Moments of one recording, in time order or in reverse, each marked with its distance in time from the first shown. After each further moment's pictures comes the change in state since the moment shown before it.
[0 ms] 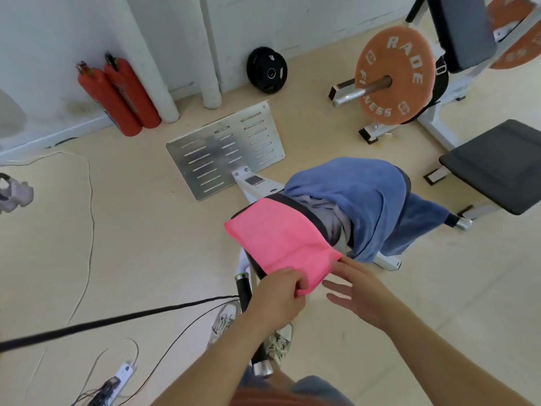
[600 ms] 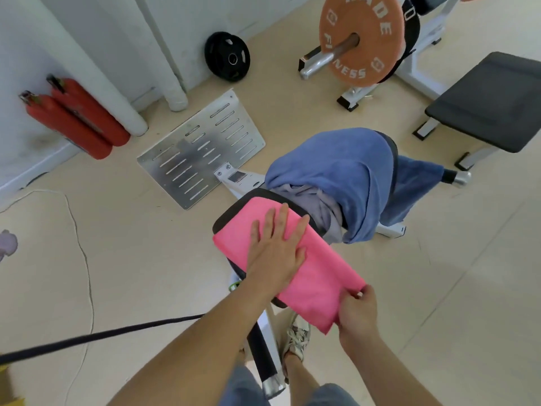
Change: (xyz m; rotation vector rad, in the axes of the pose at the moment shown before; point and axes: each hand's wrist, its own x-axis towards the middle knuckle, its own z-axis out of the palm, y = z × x) left_hand 0.085 -0.018 0.008 0.650 0.109 0.080; right_hand 0.041 0.085 0.028 0.420 0.756 -0.132
